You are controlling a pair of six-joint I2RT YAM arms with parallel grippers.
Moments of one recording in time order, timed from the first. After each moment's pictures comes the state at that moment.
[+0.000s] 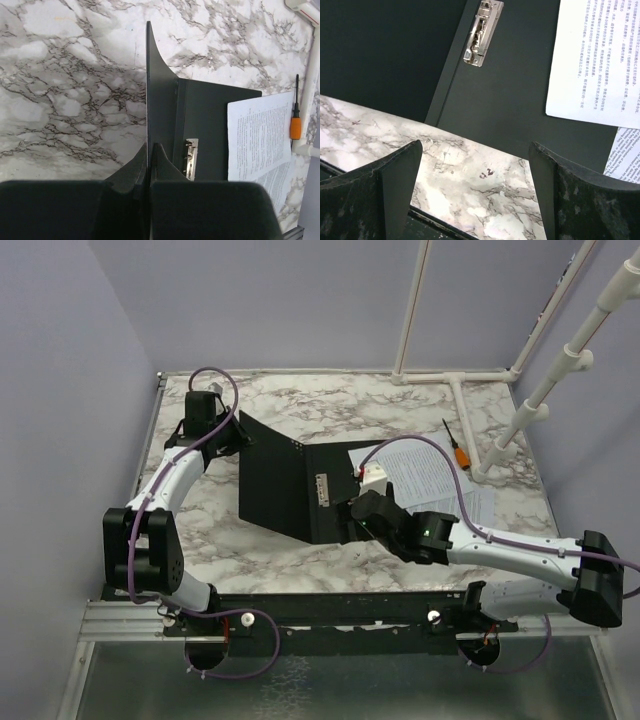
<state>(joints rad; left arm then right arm) -0.06 1.50 1.11 -0.29 0.30 -0.57 1.15 1.21 0.86 -0.37 0.53 0.56</state>
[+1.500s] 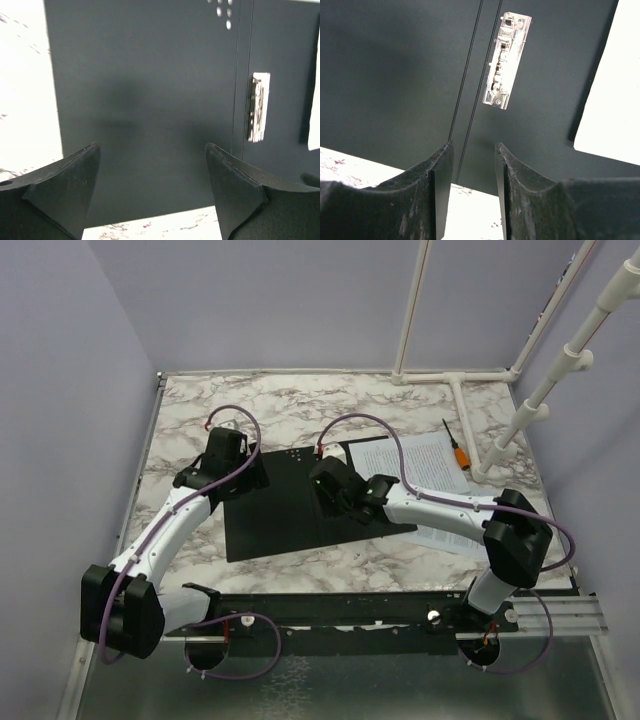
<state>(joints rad) -0.26 1.18 0.90 -0.54 -0.08 -0.49 1.01 1.66 1.17 -0.39 0.34 0.47</state>
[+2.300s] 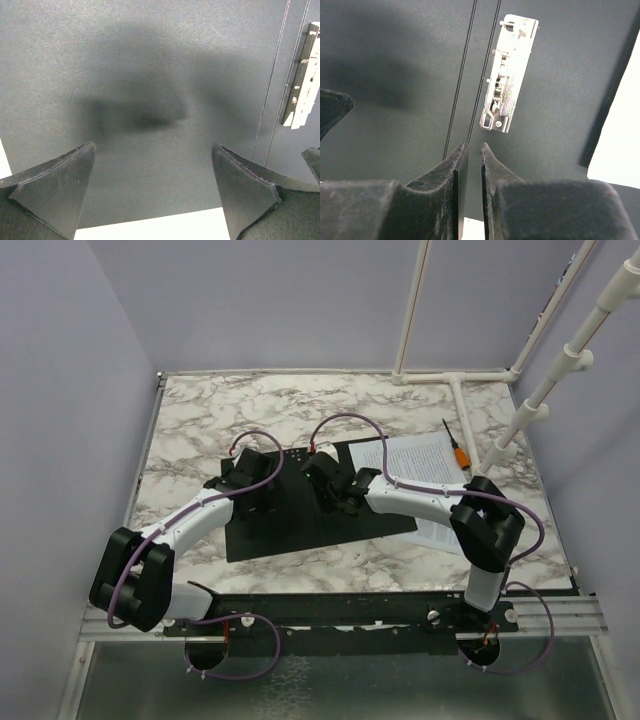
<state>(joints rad) -0.43 1.33 0.75 -0.44 -0.10 -0.65 0.96 1.83 1.25 -0.38 0.29 0.47</state>
